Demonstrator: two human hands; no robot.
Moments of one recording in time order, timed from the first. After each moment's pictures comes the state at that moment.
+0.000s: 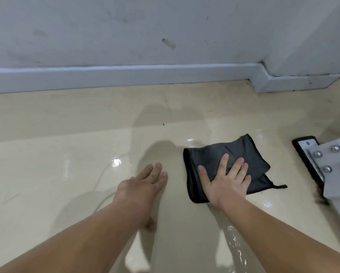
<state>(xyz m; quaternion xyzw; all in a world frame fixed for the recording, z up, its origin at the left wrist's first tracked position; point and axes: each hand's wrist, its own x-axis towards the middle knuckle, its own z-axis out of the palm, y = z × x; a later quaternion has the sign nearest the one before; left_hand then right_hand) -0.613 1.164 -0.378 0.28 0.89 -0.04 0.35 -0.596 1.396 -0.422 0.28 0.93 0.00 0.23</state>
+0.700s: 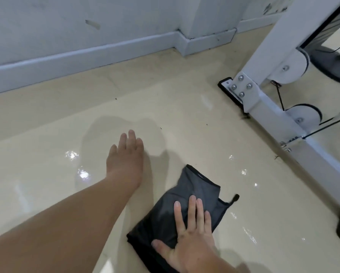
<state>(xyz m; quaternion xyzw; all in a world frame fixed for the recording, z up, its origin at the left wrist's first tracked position) -0.548 1.163 -0.375 0.32 0.92 -0.09 0.20 -0.317 1.233 -0.410 0.27 0.93 -0.10 0.22</state>
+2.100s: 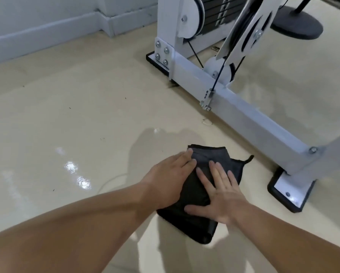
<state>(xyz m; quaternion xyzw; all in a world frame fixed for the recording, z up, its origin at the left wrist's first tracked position) -0.259 1.413 -0.375 0.60 0.77 0.08 0.19 -0.105 1.545 -0.400 0.26 0.90 -0.11 0.32</state>
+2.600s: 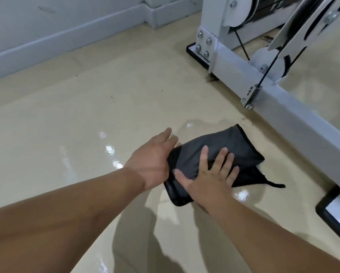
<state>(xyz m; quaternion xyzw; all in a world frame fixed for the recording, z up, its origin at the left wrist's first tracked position) -0.317 1.351 -0.362 0.39 0.88 0.13 0.21 -0.198 1.478 -0.426 0.37 0.89 -0.18 0.19</state>
